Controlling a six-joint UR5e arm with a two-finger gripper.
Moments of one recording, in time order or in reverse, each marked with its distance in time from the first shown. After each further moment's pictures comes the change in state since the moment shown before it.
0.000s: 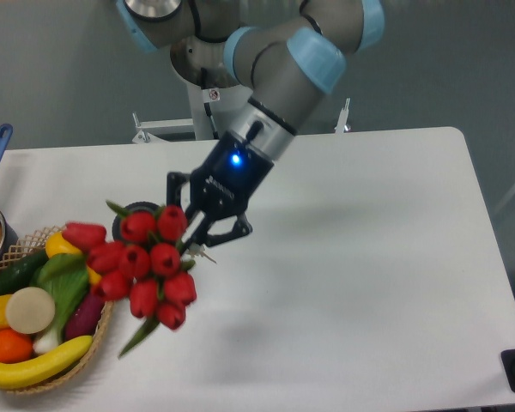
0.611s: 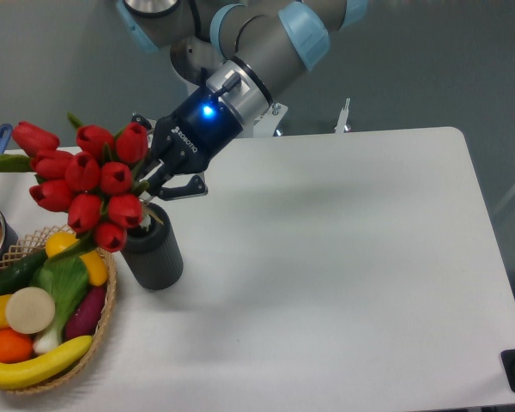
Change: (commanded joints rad) arm -0.008 0.023 -0.092 0.008 -0.129 0.026
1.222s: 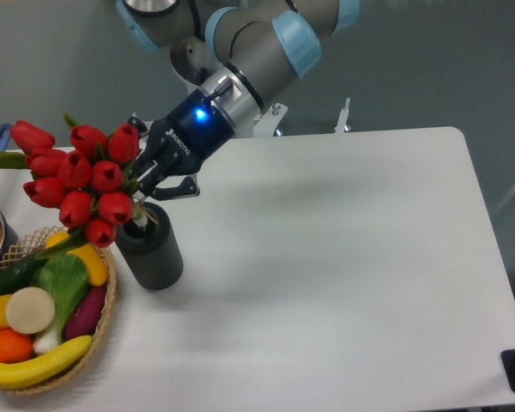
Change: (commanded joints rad) arm -0.005 -0.008 -0.066 0.000 0.008 0.092
